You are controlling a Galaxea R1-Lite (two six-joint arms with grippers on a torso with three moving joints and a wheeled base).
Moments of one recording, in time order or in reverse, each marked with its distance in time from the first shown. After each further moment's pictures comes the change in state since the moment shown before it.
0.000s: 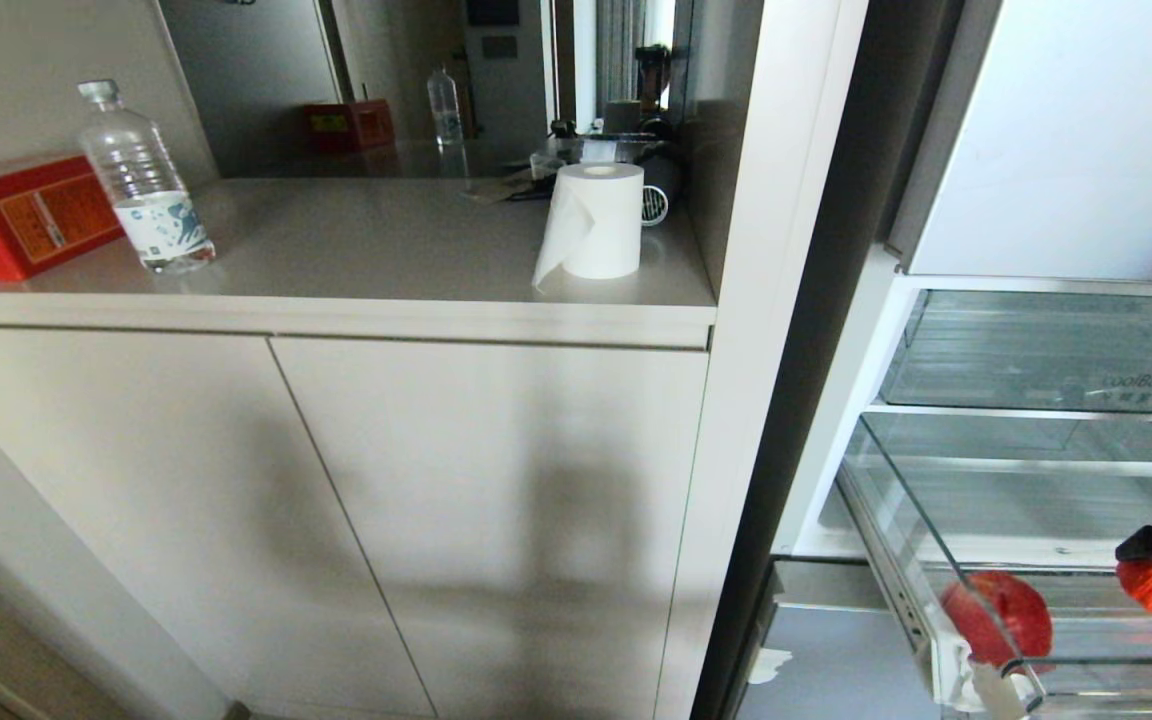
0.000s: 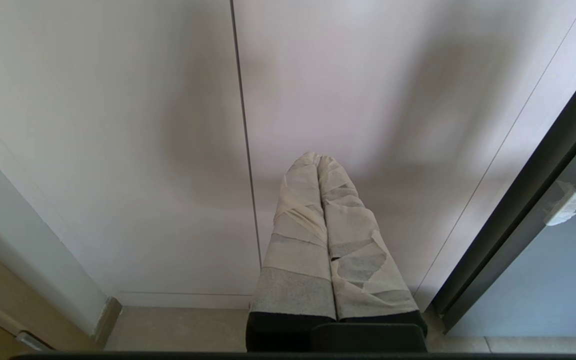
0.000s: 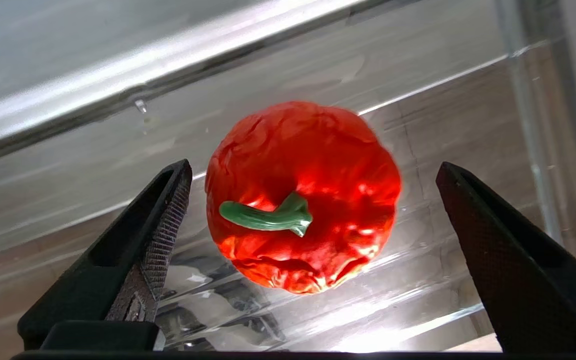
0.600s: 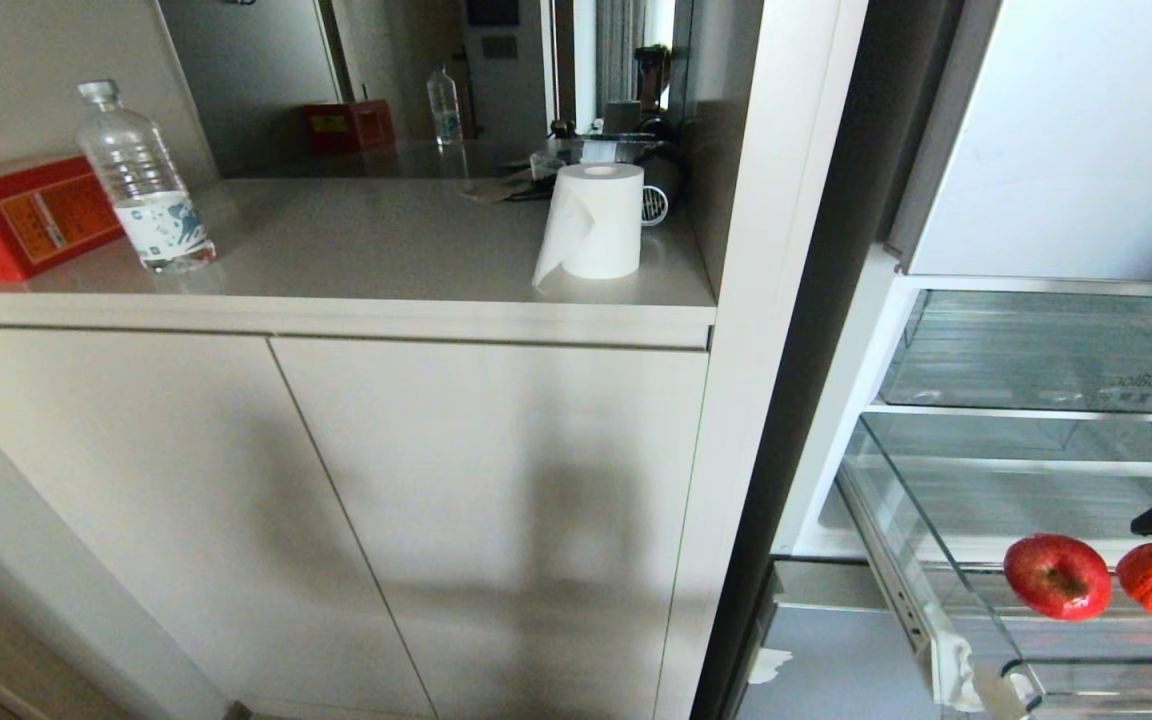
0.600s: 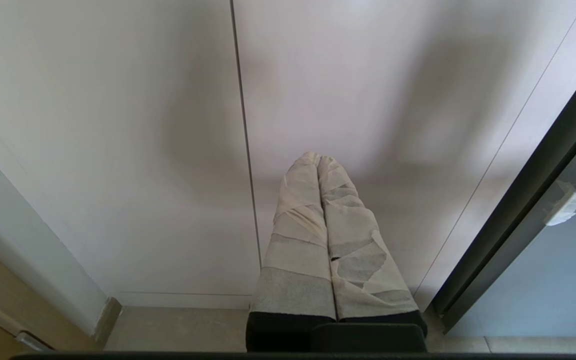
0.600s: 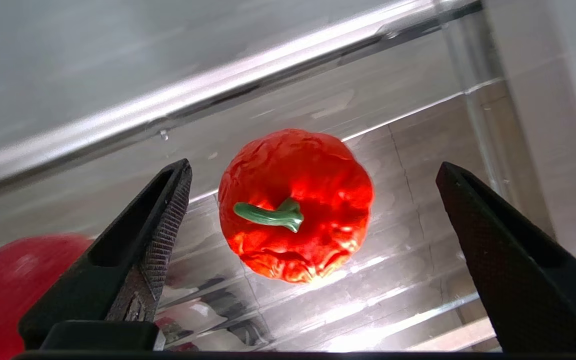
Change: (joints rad) left arm 0.000 0.000 0.000 0.000 0.000 0.000; right arm -0.001 -0.063 -0.017 -0.001 0.000 0.007
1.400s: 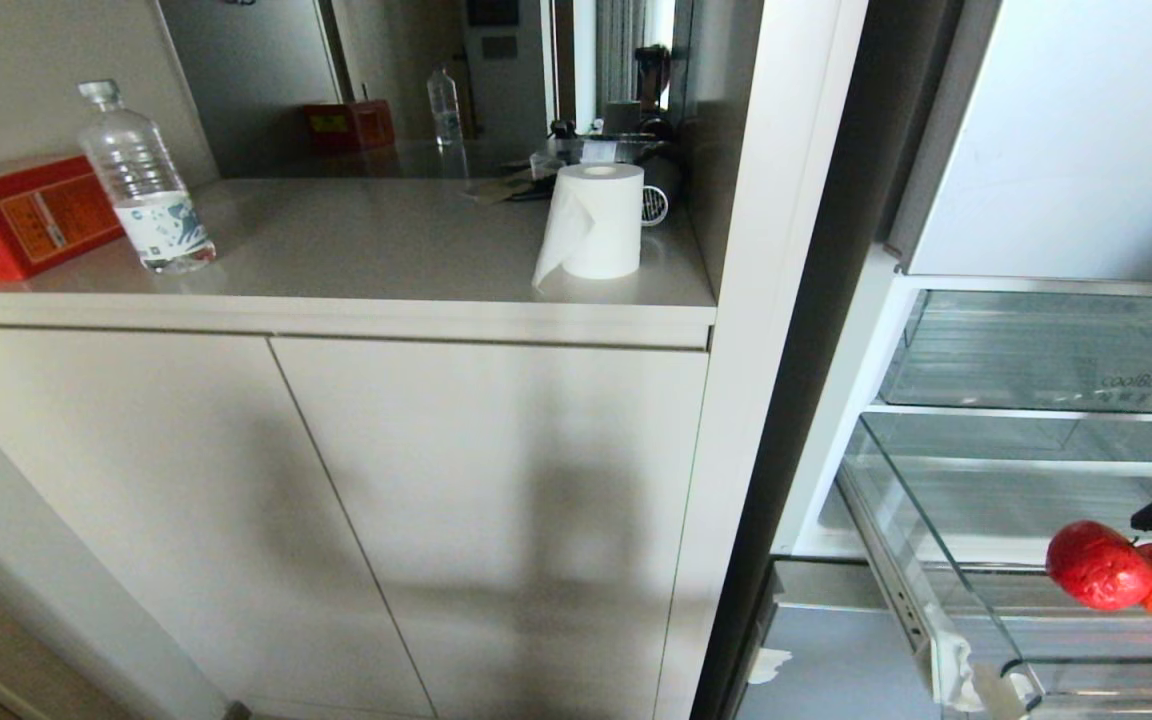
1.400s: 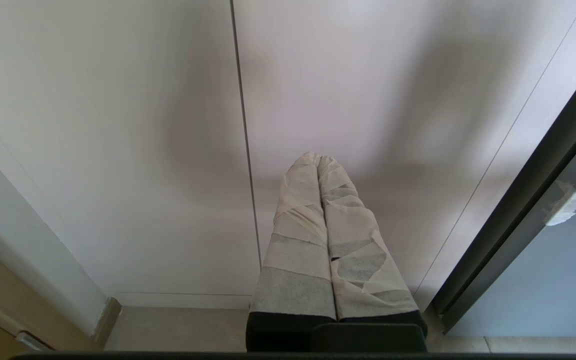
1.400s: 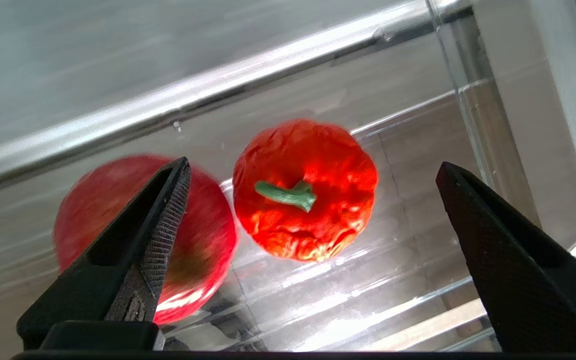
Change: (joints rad) left arm 0.000 0.000 0.000 0.000 0.000 0.000; right arm 0.041 -0.057 0.022 0.001 -0.044 0.013
